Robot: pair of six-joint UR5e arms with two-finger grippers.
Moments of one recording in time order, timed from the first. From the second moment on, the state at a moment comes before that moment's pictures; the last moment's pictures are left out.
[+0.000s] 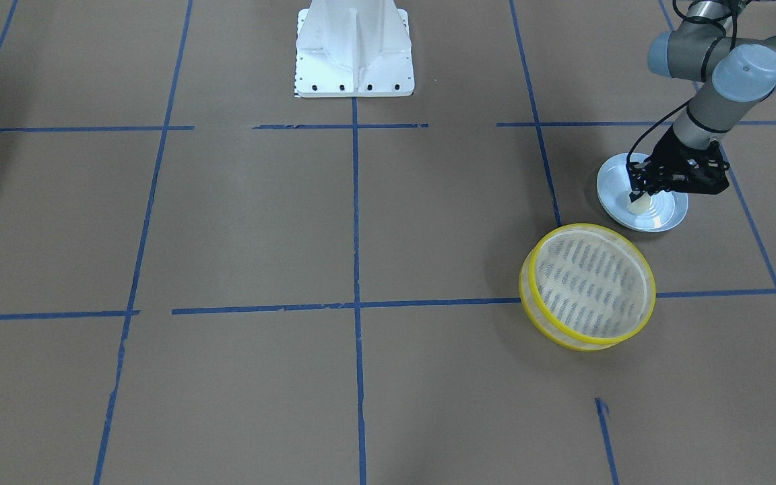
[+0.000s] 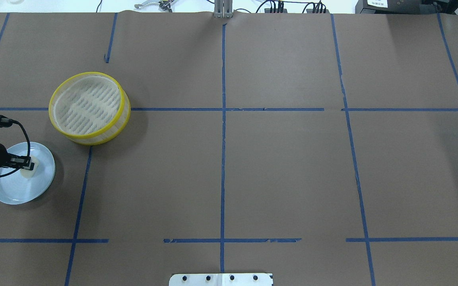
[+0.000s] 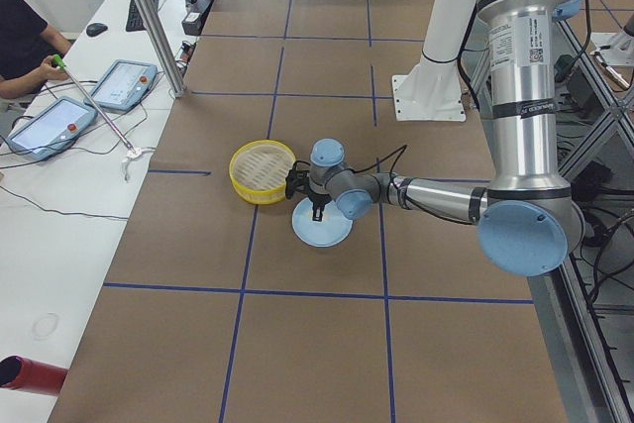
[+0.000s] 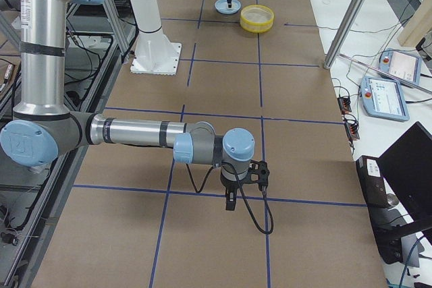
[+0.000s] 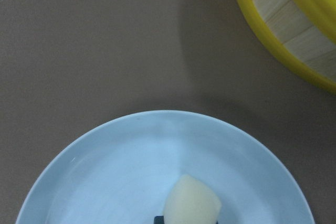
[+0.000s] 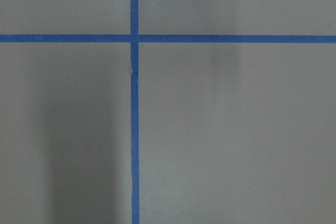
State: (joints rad) left arm -0.81 -1.43 -1.73 -2.28 -2.04 -0.91; right arm 1.57 -1.67 1.65 -1.57 2.29 0.01
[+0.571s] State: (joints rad) left arm -0.86 -1.41 -1.89 -2.14 -2.08 -0.78; right arm 1.57 -1.67 1.65 -1.57 2.29 0.01
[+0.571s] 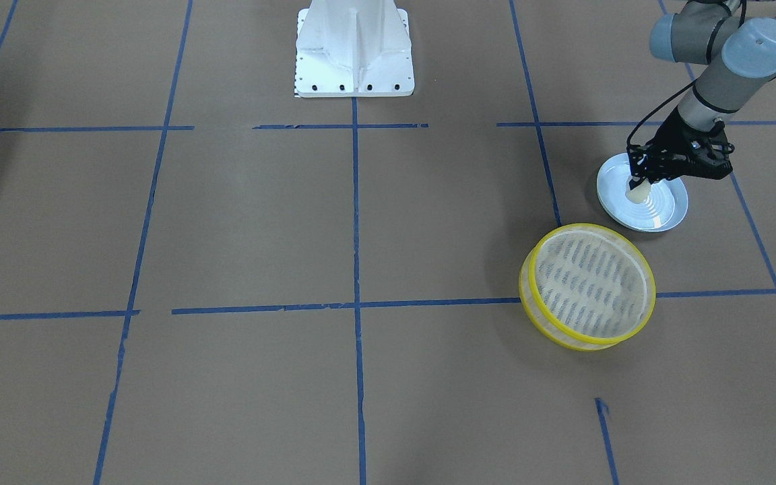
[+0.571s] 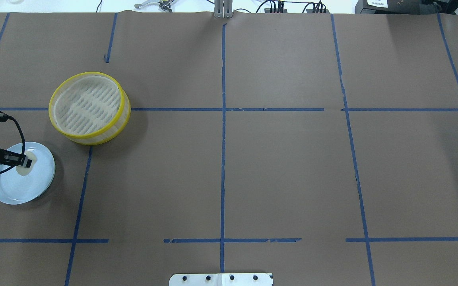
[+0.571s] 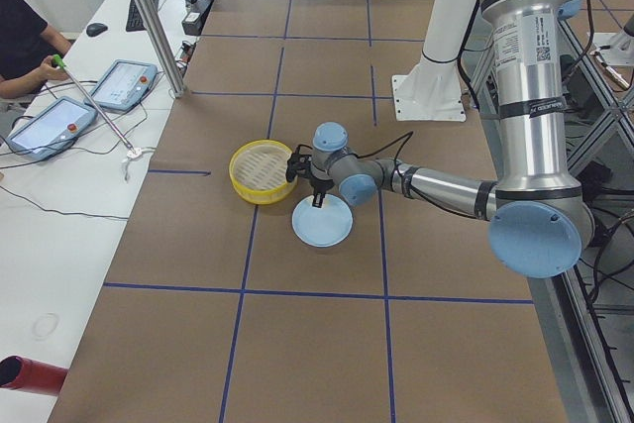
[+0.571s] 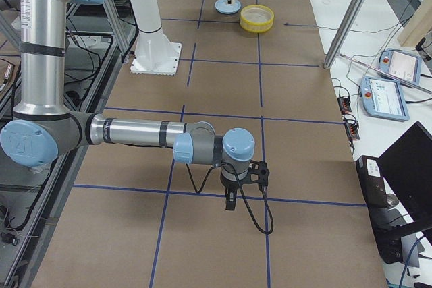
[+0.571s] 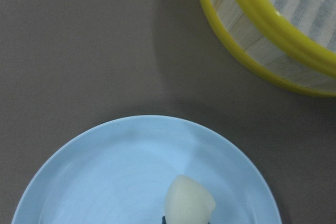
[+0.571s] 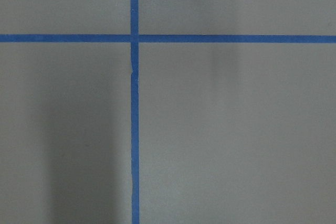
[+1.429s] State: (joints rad) left arm -1.05 -1.80 -1.99 -1.43 -2.11 -0.58; right arm 1.57 -1.67 1.65 -1.57 2.29 0.01
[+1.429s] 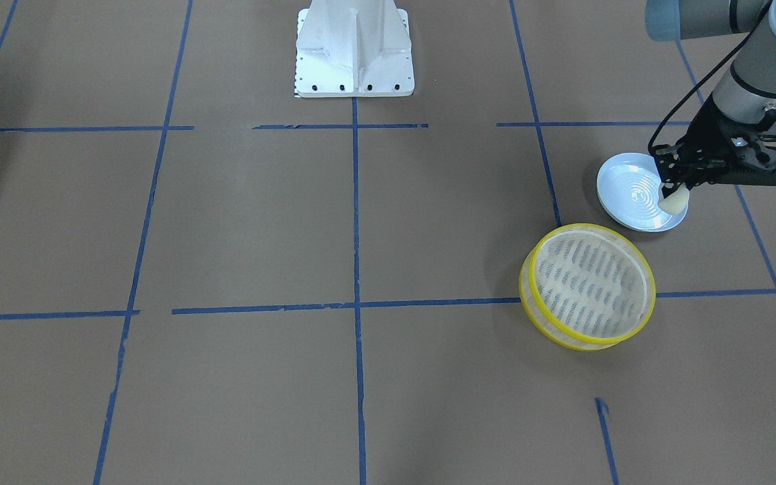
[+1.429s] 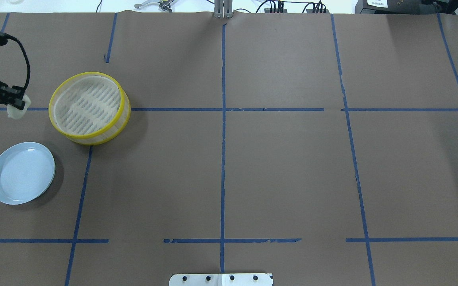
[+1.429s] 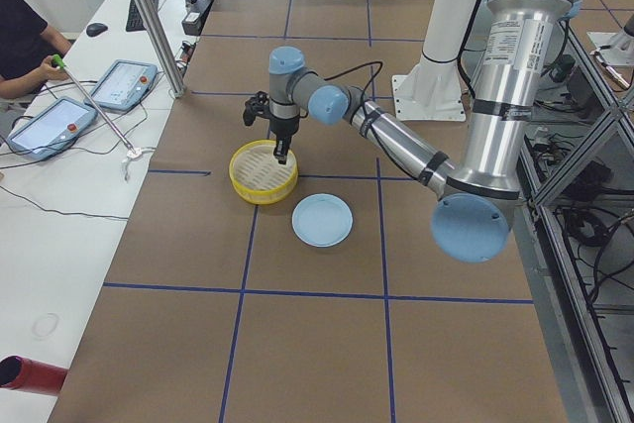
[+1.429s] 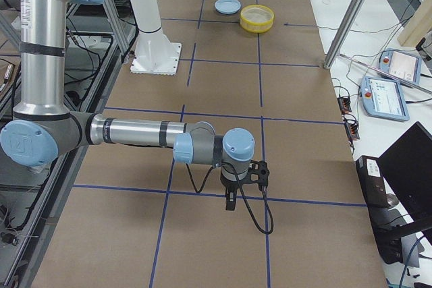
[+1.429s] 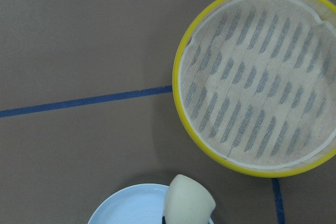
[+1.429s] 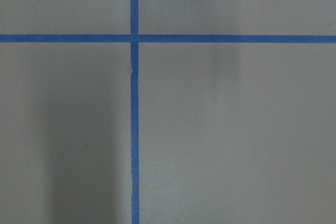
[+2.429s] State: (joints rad) left arm -0.95 -1.98 -1.67 -1.61 -2.10 -0.63; right arm 1.57 -1.67 1.65 -1.57 2.29 0.01
